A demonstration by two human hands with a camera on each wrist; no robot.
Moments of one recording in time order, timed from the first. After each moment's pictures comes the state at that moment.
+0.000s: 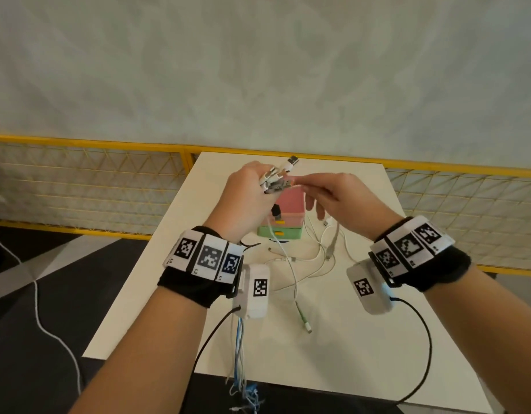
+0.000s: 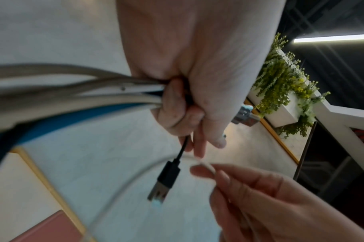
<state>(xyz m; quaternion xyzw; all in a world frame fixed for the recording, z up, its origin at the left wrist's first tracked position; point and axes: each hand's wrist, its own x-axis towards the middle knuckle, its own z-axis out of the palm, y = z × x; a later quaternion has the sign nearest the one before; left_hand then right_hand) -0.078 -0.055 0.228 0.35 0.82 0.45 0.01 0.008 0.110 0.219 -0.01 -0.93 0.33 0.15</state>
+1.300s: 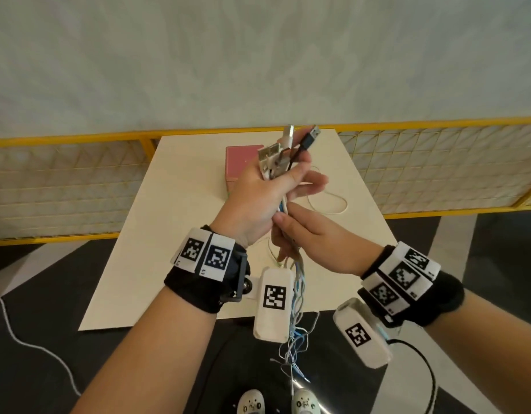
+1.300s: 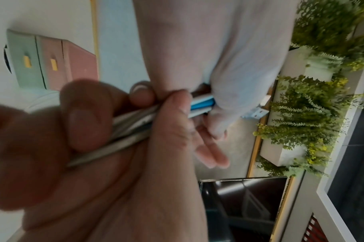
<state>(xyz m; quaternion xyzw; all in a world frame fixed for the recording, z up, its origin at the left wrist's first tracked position) 0.054 -0.076 0.232 0.35 0.46 0.75 0.32 0.150 0.007 0.202 -0.03 -0.83 0.56 0.04</state>
